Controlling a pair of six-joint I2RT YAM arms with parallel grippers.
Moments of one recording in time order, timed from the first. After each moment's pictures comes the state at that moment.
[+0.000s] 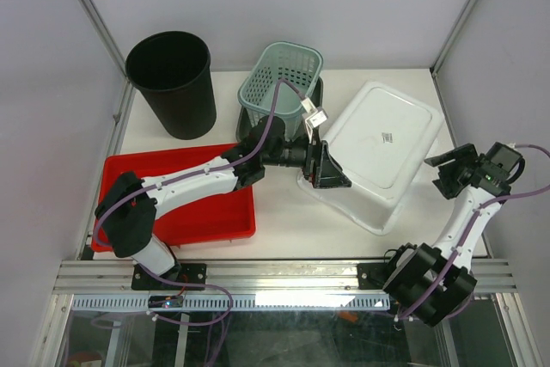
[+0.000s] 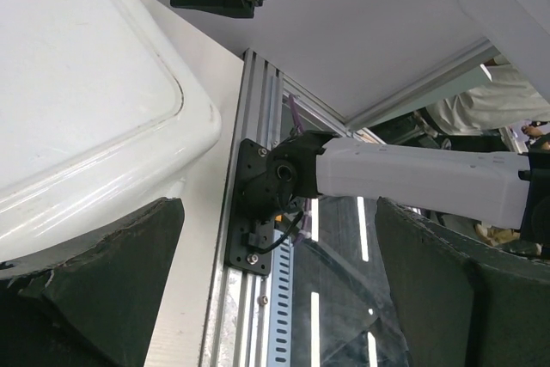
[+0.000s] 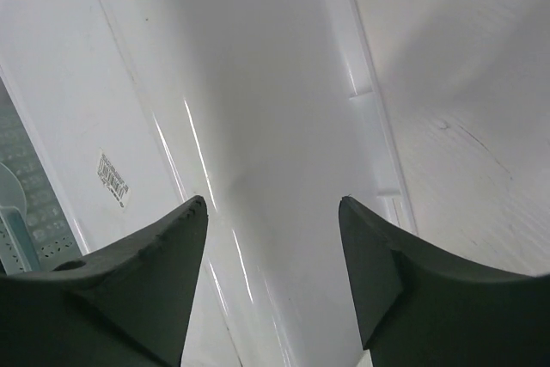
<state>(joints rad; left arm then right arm) -0.93 1.59 1.13 0.37 0.66 -0.66 -0.70 1.00 0.83 -0.72 -0.40 0.57</state>
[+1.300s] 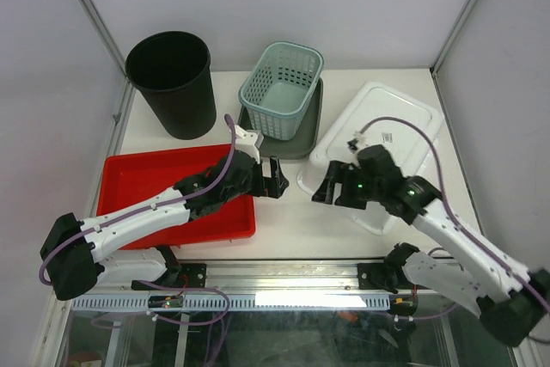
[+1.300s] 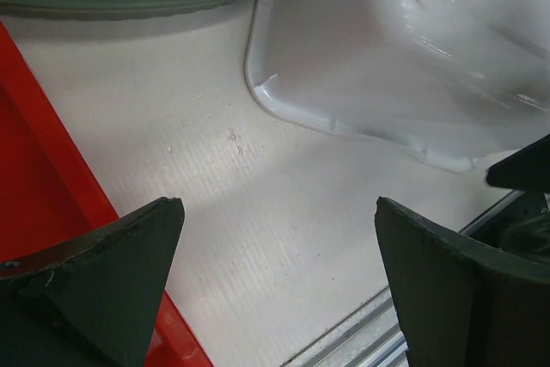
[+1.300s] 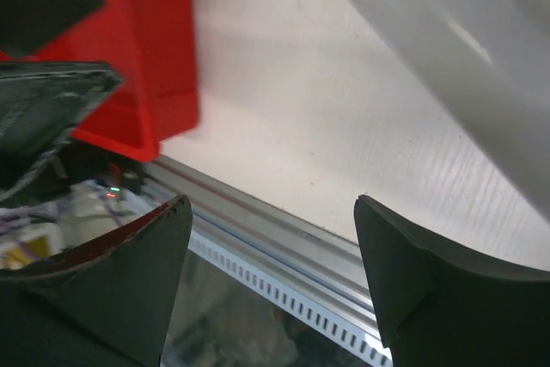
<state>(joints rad) -0.94 1.16 0.79 -0.18 -0.19 -0.64 0.55 0.79 0.77 -0.73 -0.24 0.73</state>
